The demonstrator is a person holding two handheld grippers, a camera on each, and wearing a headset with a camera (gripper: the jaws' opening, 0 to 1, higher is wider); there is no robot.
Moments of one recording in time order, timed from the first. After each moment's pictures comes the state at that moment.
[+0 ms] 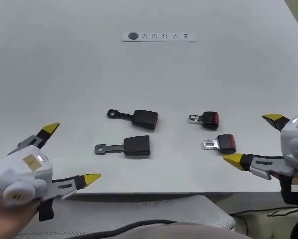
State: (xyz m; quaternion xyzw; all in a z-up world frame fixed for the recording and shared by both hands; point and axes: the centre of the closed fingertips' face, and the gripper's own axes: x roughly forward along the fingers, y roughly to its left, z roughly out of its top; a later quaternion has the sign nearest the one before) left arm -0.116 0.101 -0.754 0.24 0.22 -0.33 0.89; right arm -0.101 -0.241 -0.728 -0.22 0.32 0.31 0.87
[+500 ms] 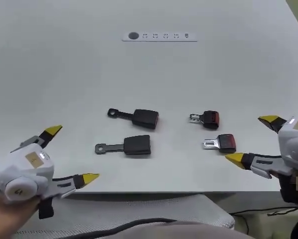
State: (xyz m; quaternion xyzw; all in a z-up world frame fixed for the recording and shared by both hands) left arm -0.122 0.100 -0.761 0.24 0.24 -0.35 0.87; right arm -0.107 -0.240 -0.732 -0.25 0.32 0.33 0.85
